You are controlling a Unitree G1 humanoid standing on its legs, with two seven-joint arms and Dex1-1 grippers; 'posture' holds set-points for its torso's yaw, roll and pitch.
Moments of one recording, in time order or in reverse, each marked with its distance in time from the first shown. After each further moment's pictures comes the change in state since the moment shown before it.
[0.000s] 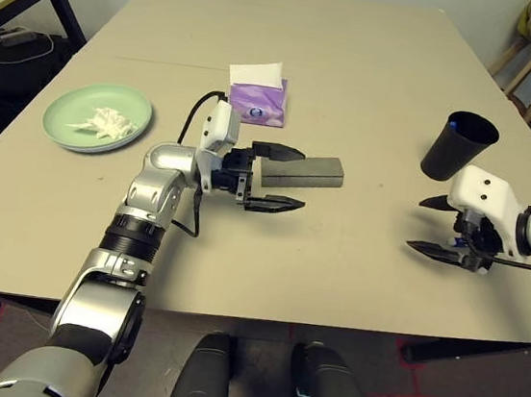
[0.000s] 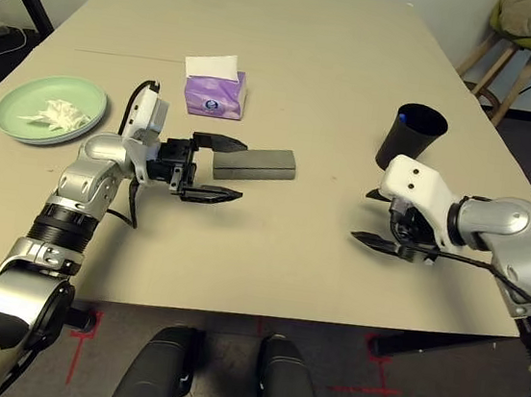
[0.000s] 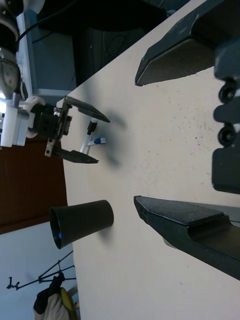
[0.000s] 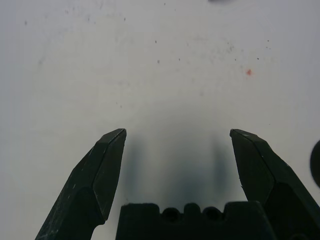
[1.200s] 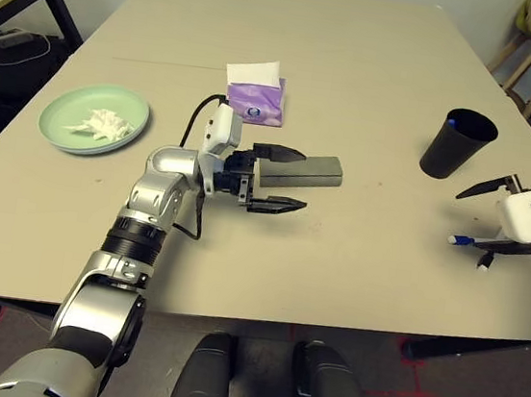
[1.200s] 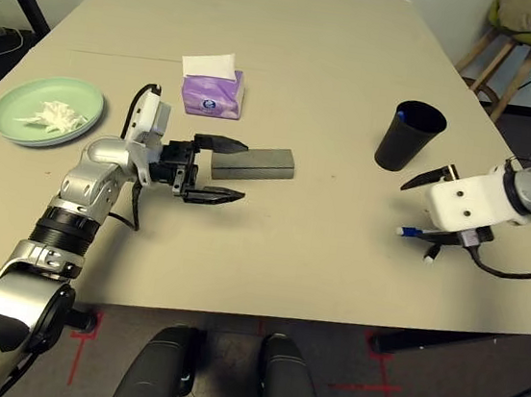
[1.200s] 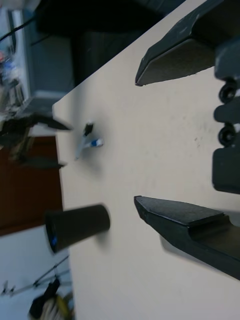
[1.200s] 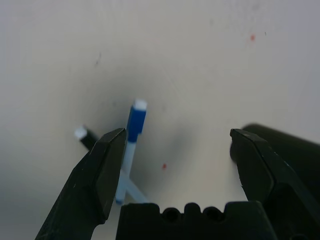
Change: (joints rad) left arm 0.012 0.004 -0.035 0.018 0.008 -0.026 0.010; right arm -0.381 -0.082 0.092 0.669 -0.261 -1.028 0.237
